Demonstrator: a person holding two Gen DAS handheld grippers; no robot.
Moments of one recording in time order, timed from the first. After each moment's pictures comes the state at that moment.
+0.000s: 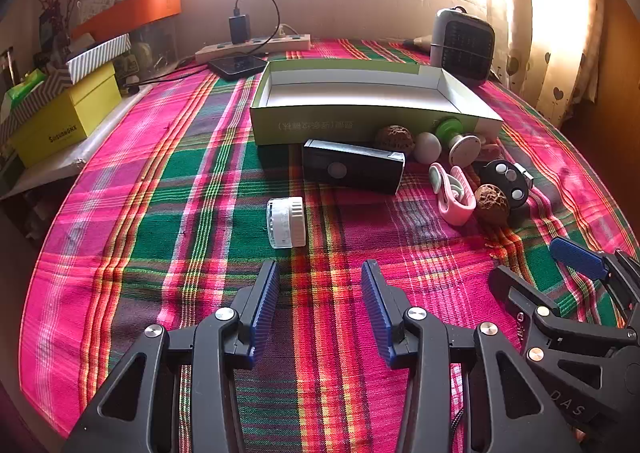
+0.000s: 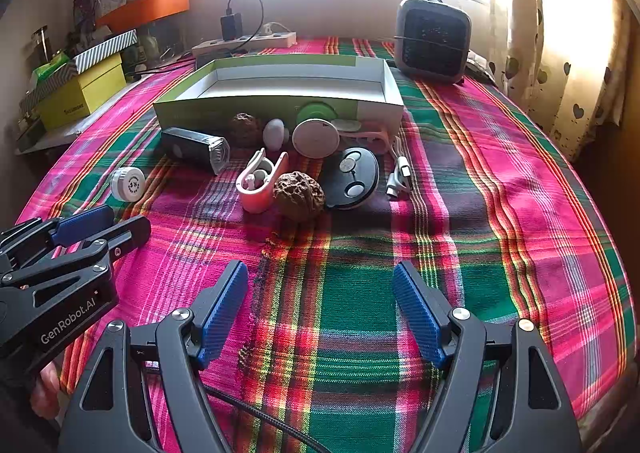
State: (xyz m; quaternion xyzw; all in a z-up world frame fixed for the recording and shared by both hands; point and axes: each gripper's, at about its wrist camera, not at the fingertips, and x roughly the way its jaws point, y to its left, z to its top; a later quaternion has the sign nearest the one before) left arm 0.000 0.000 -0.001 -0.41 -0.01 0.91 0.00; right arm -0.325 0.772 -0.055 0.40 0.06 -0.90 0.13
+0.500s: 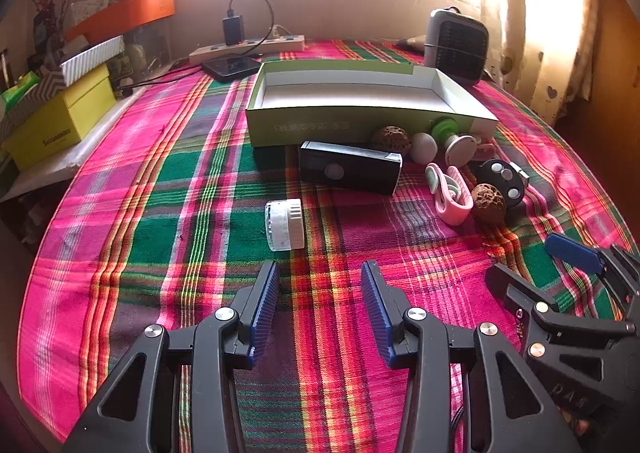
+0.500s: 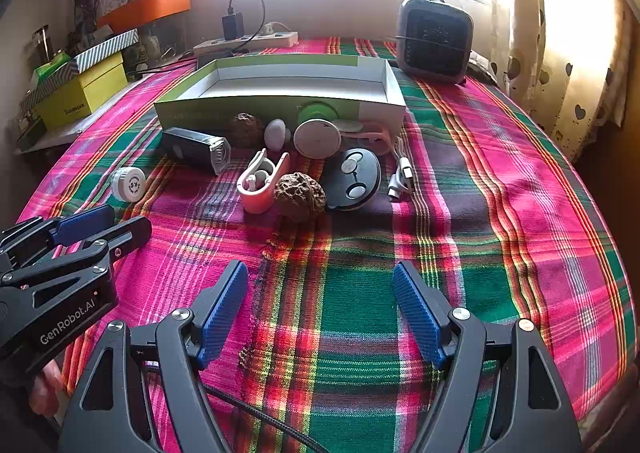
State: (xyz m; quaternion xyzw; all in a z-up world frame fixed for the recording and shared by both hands) left arm 0.000 -0.003 0.000 -0.40 0.00 0.91 0.02; right arm -0.329 0.773 -0.054 0.40 0.07 -0.90 0.14
